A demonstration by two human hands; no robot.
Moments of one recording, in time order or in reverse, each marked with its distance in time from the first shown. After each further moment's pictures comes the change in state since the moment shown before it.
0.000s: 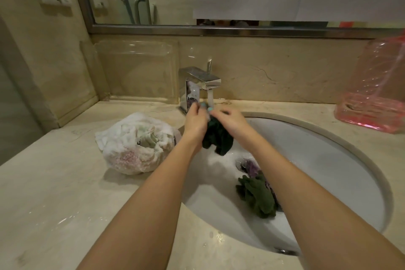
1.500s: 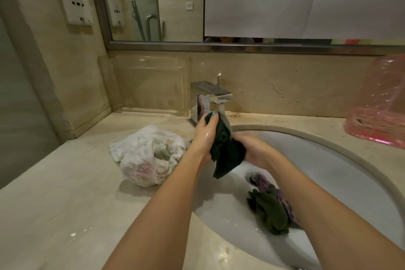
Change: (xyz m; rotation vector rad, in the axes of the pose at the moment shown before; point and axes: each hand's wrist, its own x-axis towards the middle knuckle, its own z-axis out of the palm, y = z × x) left_hand -0.004 0.010 -0.011 -0.161 -0.141 -0.007; right_hand 0.011 0.033 -0.010 0.231 -0.065 0.278
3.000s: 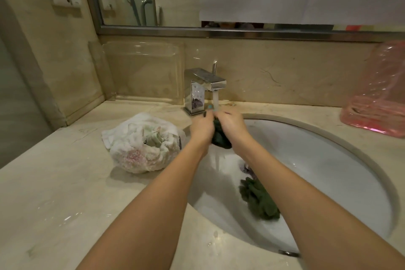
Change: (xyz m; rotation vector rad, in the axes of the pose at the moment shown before) left_hand -0.008 -0.010 0.020 0.209 0.240 -0.079; right_hand -0.016 -0.023 0.046 0.000 0.258 -0.258
